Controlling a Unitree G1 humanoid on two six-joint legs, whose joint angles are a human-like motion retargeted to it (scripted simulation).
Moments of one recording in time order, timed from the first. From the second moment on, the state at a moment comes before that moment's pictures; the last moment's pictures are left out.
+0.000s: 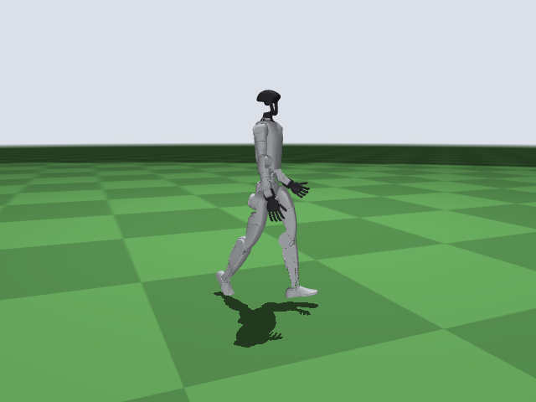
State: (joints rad) left arm 0.29 -0.18 0.28 0.69 -0.20 -0.32 -0.54; right arm -0.15 -0.23 -0.51 1.51 -0.56 -0.17 0.11; waist 0.12 -0.08 -0.18; left_leg -0.51 -0.17 0.38 0.06 0.01 0.21; right_leg 0.21 -0.03 -0.21 0.18 0.35 0.20
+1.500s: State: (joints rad) left arm 0.06 -0.01 0.19 0.60 -0.24 -0.31 -0.71; right arm 0.38 -0.01 -0.52 1.70 -0.65 -0.04 0.23; waist -0.25 0.08 -0.15; left_leg -0.01 -0.24 -0.18 0.09 -0.20 0.26; right_leg -0.44 -0.13 -0.12 0.26 0.11 0.12
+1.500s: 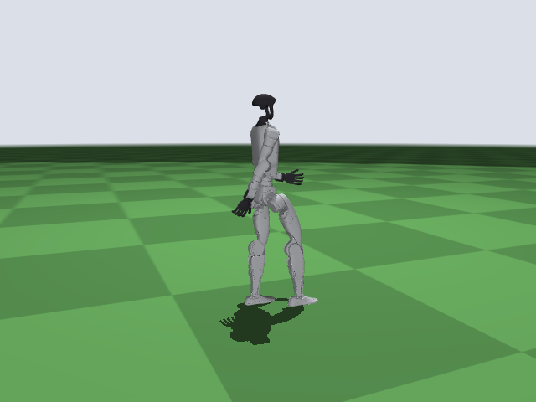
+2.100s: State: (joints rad) left arm 0.29 -0.13 0.22 0.62 -0.15 -0.34 -0.66; right arm -0.36 -0.40 -0.43 1.35 -0.47 -0.12 0.08; waist 0.01 -0.02 -0.10; left_leg -0.54 -0.10 0.40 0.20 0.02 0.16; right_leg 0.07 -0.03 -0.26 0.05 -0.15 0.07
